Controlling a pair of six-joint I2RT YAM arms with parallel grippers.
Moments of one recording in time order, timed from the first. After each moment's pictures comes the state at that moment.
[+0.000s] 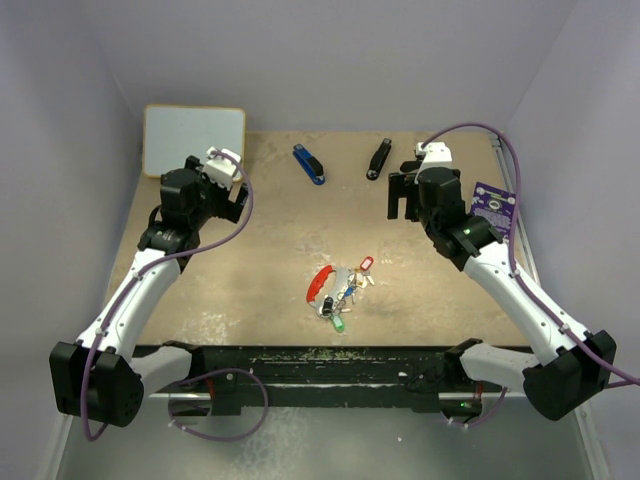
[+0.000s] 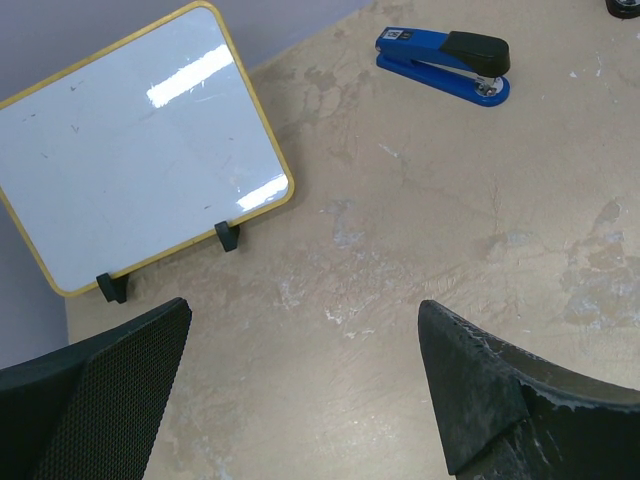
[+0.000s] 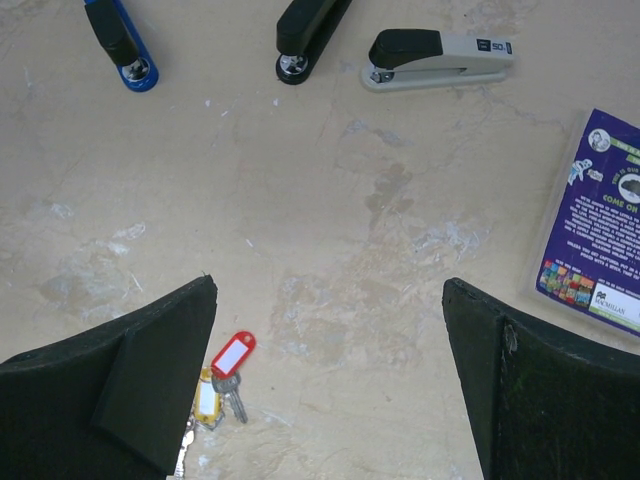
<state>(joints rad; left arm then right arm) -0.20 1.12 0.92 -0.12 0.06 0.32 0.47 1.16 1.09 -0.44 0.40 0.18</state>
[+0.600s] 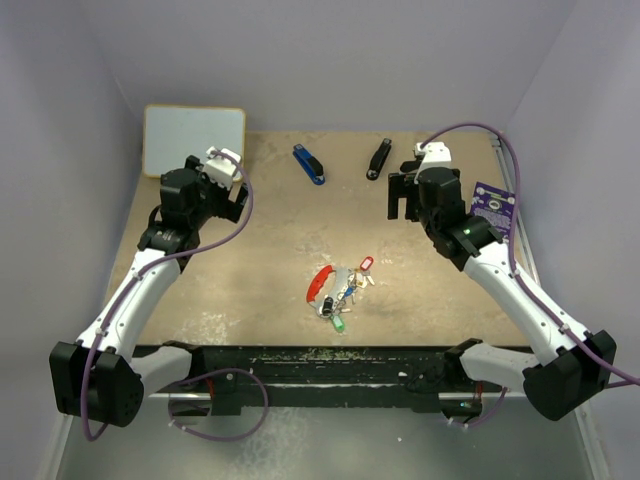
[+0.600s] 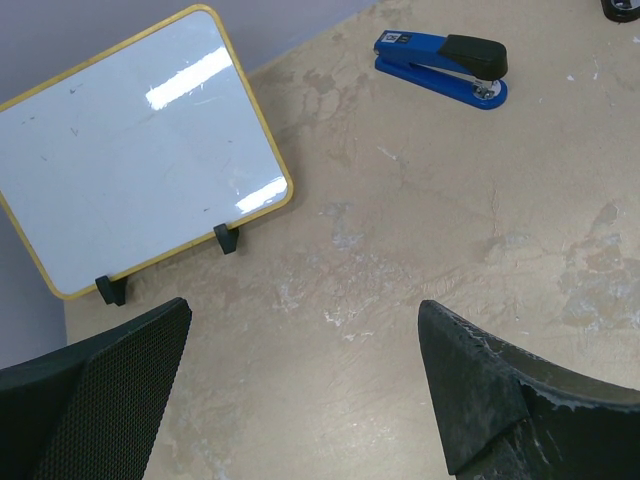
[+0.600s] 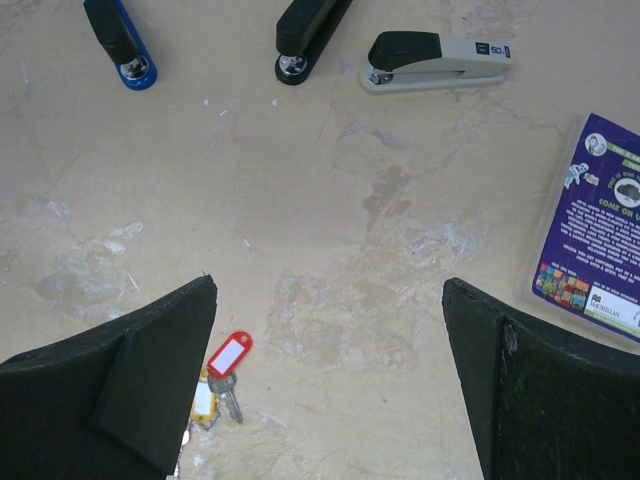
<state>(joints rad) -0.20 1.12 0.92 -0.11 0.07 0.31 0.47 1.16 1.09 -0.44 0.40 0.16</state>
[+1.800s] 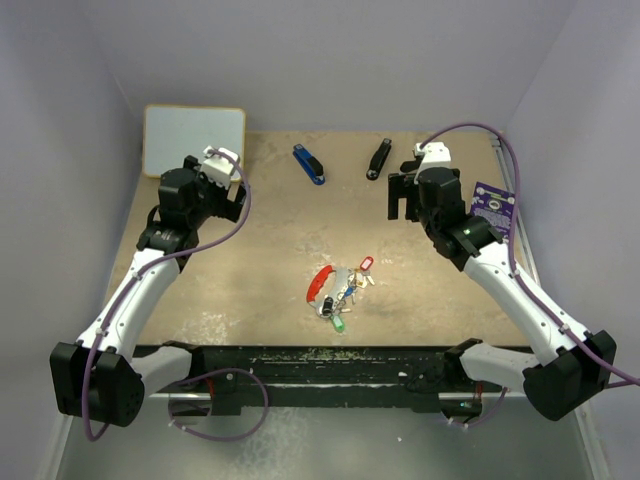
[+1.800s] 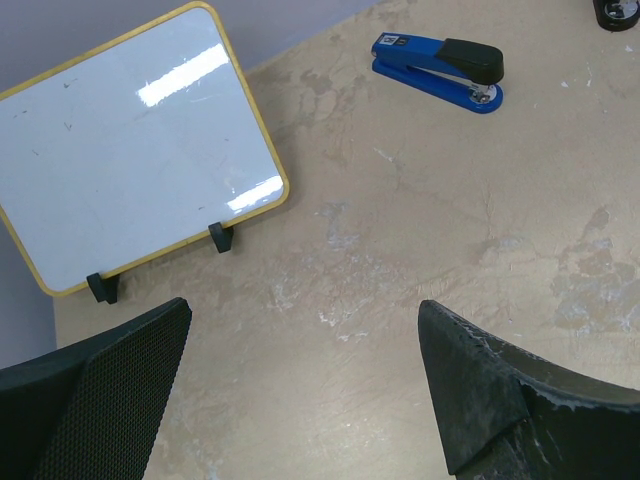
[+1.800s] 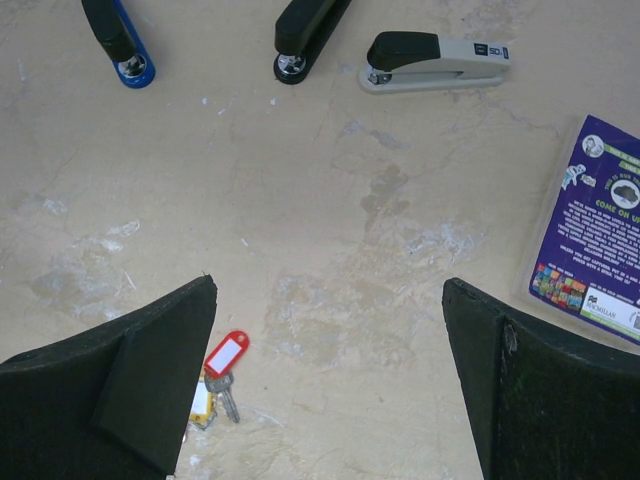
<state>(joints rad) -0.18 1.12 0.92 -0.11 0.09 0.29 0.47 1.16 1.09 -0.44 0.40 0.15</state>
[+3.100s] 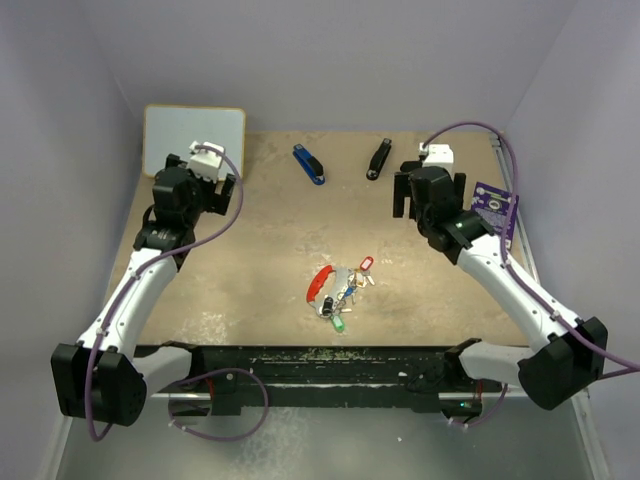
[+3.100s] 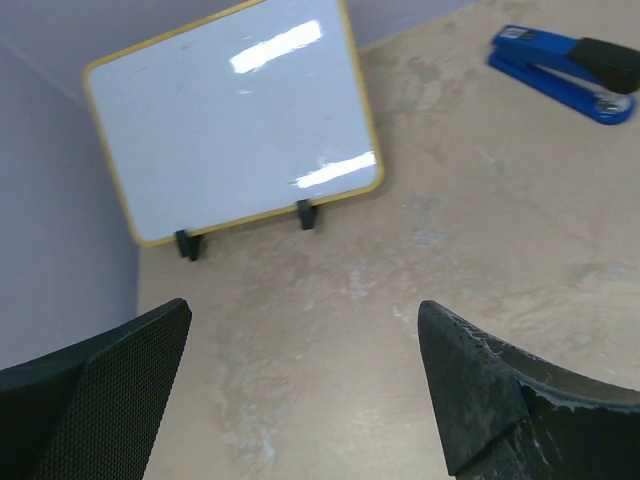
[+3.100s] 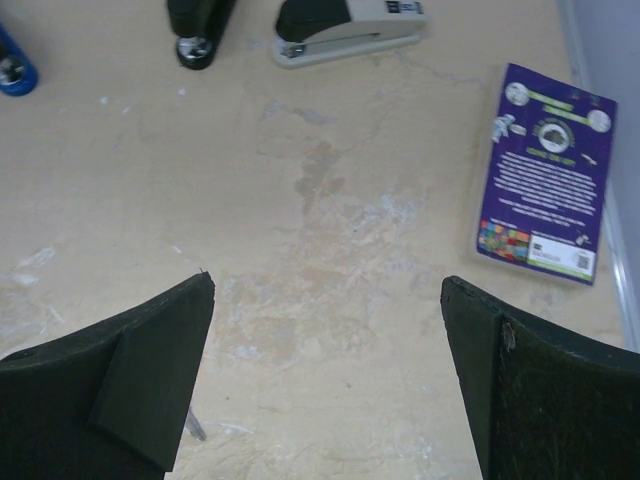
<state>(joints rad) -0.16 1.12 0.92 -0.09 -0.06 0.30 0.47 1.22 1.10 -0.47 0.54 0.21</state>
